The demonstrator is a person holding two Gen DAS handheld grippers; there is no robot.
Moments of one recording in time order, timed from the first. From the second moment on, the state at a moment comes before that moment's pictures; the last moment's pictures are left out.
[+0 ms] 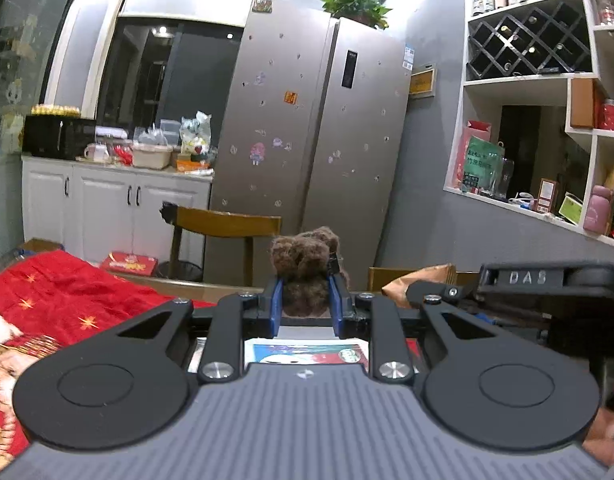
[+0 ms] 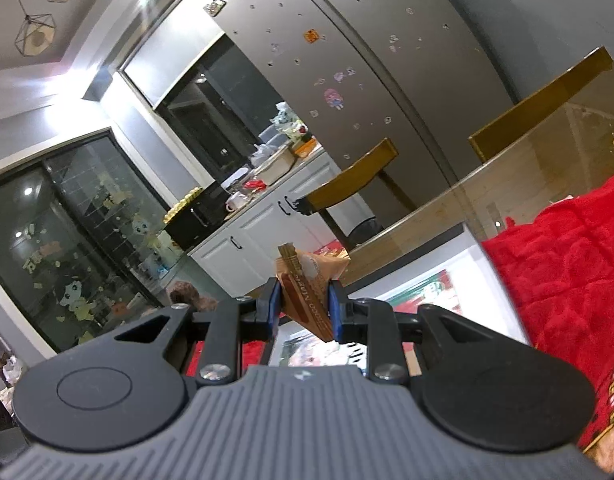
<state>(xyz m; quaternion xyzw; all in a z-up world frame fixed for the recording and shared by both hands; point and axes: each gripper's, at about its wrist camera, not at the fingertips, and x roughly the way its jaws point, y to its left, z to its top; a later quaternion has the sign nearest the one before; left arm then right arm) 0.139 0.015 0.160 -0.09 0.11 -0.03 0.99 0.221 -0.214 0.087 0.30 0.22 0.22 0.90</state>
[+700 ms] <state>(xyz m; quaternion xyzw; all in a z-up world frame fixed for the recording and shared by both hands) 0.229 0.011 0.077 -0.09 0.25 -0.06 0.96 0.254 -0.242 0.017 0.29 0.29 0.17 0.90</state>
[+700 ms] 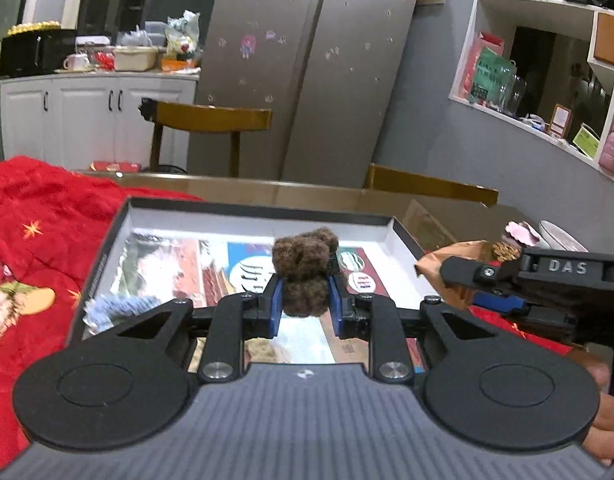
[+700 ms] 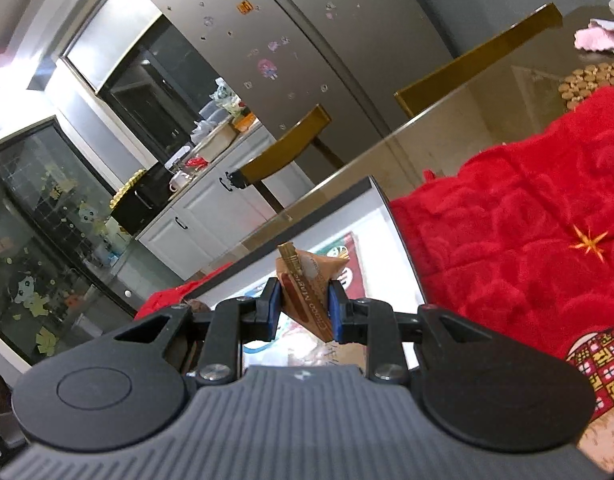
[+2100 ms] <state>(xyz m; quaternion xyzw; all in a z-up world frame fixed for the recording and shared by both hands) 0.221 -0.012 0.036 -0.04 0.28 -0.07 0.96 0.243 -0.209 0.004 0.20 0.30 0.18 0.92</state>
